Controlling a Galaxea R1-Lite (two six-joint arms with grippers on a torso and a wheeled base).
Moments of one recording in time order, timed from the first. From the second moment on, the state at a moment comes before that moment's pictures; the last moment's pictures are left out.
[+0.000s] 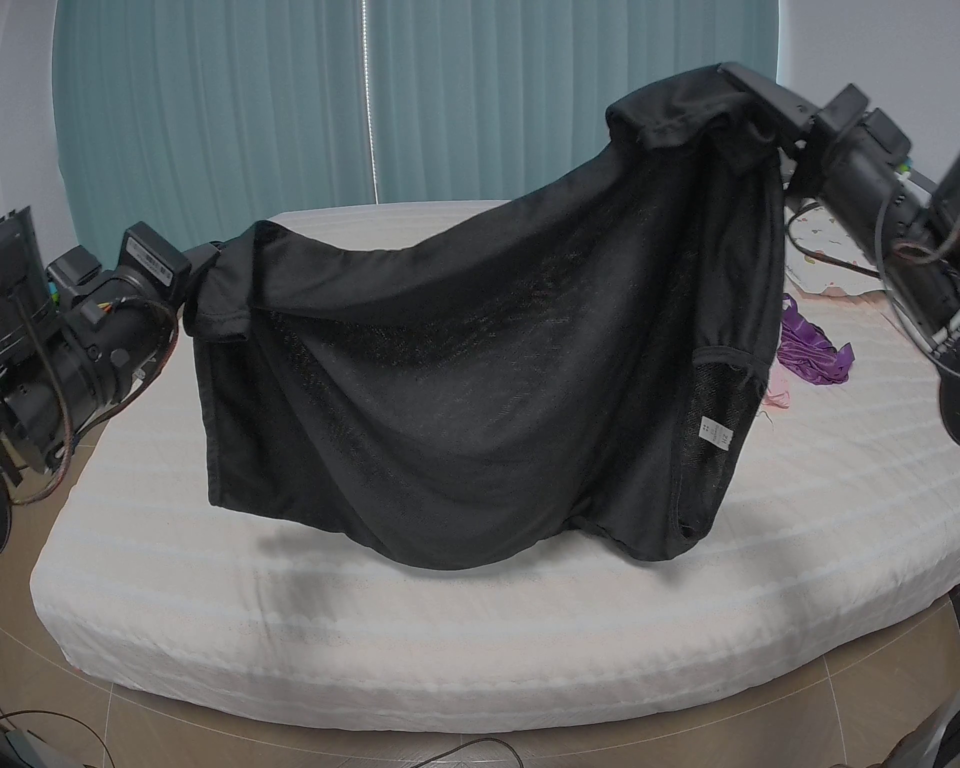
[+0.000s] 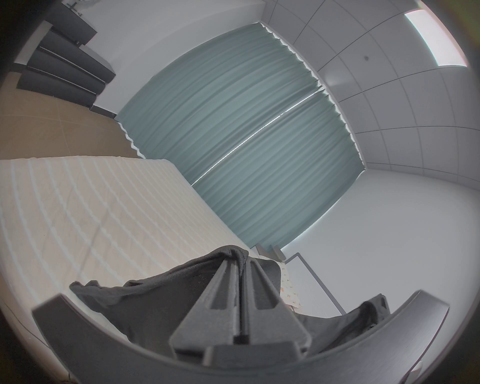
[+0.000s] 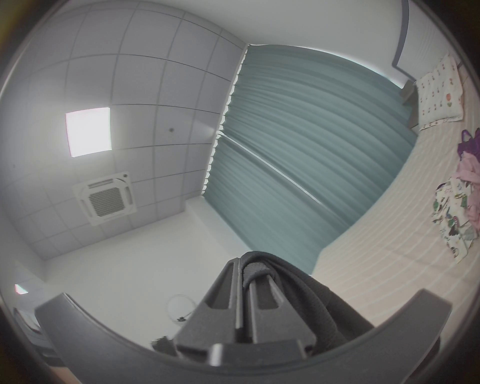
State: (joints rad) left arm -0.34 1.39 -0.83 -0.65 0.16 -0.86; right arm 0.41 1.60 -1.11 -1.06 0.26 0.90
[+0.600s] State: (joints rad) left arm -0.26 1.86 -1.11 -0.61 0.14 -0.93; right arm 0.25 2.13 -1.45 -0.97 0.07 0.72
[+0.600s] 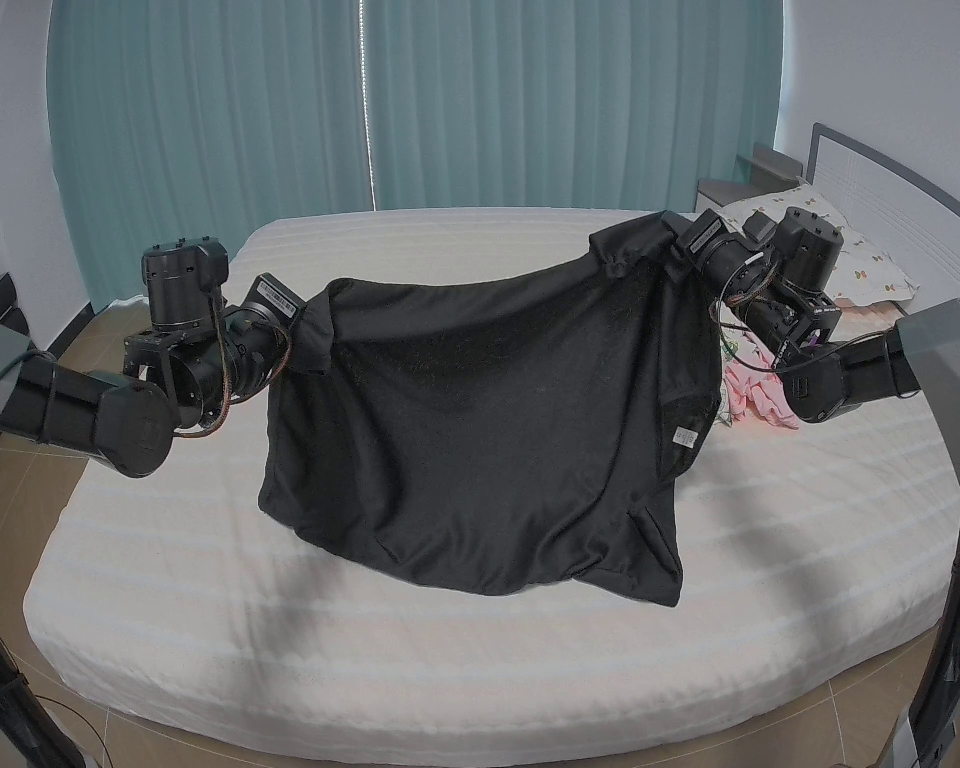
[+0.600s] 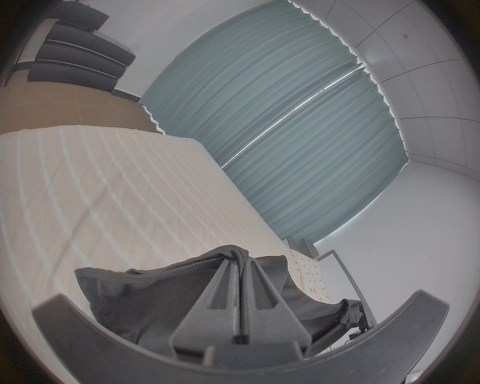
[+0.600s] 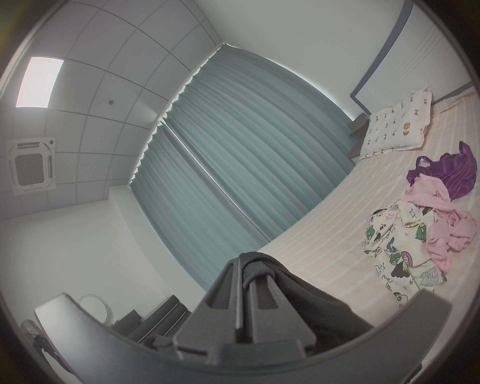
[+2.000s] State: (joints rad) left arm -0.19 2.28 -1.30 -0.62 0.27 -0.89; right arm 0.20 2.53 -1.73 -0.57 -0.13 0.75
